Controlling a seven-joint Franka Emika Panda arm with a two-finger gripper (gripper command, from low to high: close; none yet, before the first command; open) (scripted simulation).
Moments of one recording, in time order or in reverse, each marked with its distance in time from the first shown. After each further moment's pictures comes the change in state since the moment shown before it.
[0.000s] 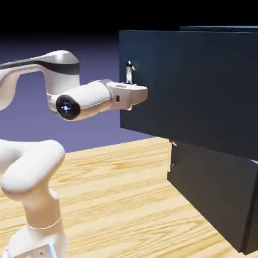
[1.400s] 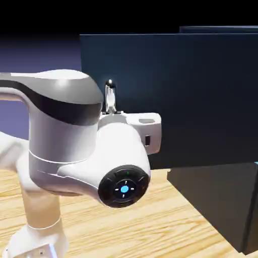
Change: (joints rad) arm 0.688 0.494 -1.447 0.797 -1.122 -1.021 -0.134
